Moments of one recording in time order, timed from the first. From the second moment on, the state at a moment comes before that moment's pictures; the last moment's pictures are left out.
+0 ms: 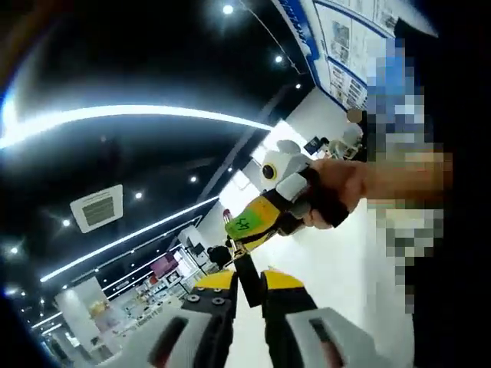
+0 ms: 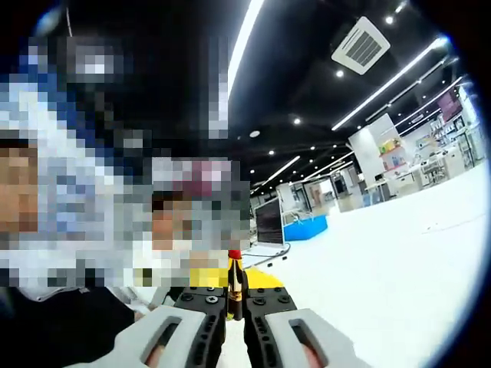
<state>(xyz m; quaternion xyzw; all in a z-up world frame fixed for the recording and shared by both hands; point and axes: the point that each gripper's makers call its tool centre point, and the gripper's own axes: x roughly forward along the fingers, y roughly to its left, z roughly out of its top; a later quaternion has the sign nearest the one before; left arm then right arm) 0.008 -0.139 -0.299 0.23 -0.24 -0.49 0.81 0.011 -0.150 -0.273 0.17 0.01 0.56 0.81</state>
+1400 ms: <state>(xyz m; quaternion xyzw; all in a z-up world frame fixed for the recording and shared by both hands) 0.000 -0.138 -0.296 -0.28 0.04 -0.72 0.64 -0.015 -0.133 -0.269 0.16 0.00 0.62 0.77</state>
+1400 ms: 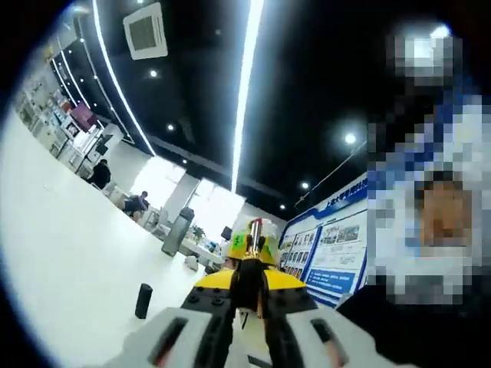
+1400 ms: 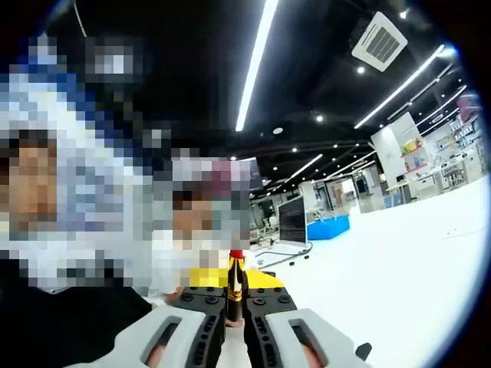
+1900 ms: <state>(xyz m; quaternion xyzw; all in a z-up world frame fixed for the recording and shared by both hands) 0.014 -0.139 -0.302 -0.03 -0.09 -0.61 0.78 0.005 -0.143 -0.277 0.17 0.02 0.58 0.80</state>
